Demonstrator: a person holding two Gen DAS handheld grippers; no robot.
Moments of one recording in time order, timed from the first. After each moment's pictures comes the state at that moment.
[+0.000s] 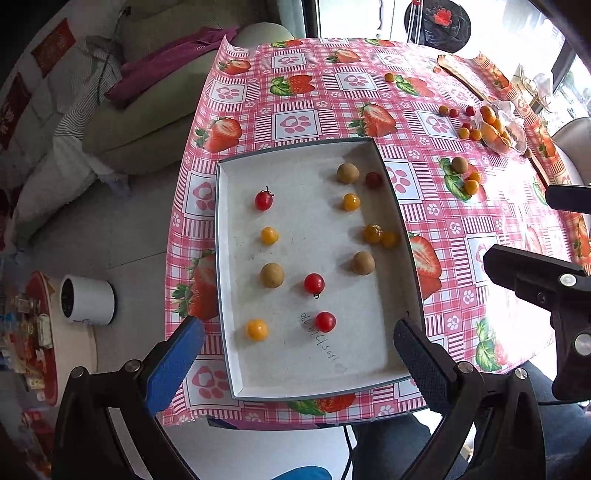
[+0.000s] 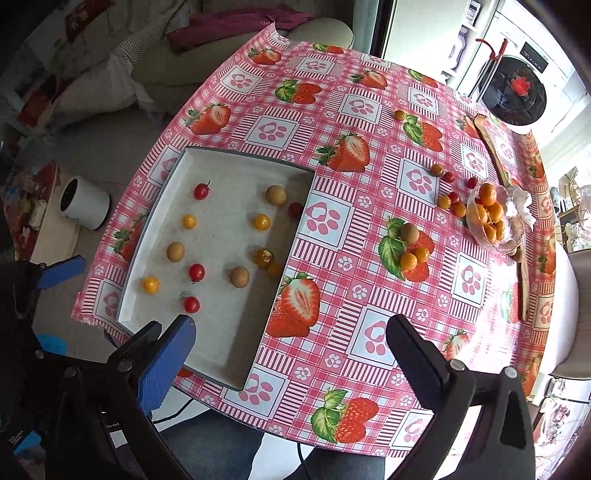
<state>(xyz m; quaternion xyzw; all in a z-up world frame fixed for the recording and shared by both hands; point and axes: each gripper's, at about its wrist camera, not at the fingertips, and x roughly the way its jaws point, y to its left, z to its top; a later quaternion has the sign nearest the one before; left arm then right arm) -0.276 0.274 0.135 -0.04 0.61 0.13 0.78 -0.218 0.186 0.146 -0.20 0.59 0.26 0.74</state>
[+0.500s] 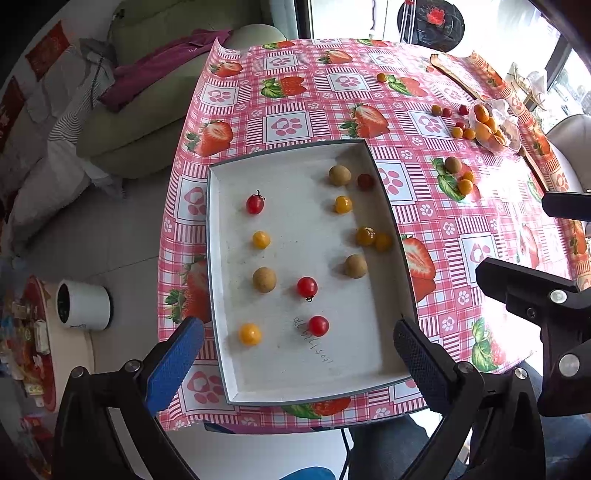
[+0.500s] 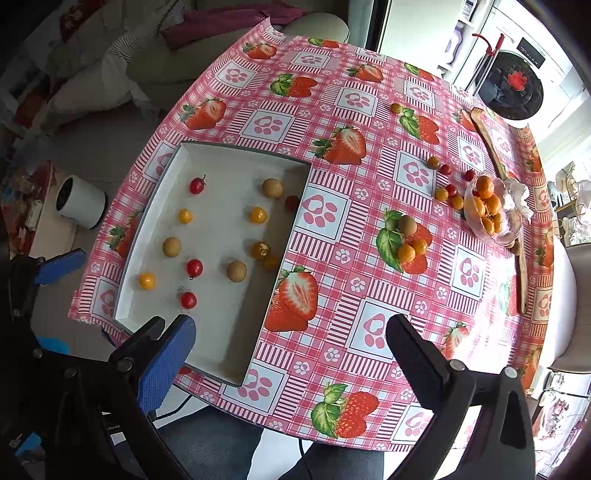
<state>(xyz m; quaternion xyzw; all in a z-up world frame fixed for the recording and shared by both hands) -0.273 0.270 0.134 -0.05 0.61 0.12 0.78 -0.221 0.185 0.142 -0.21 0.59 0.25 0.74</state>
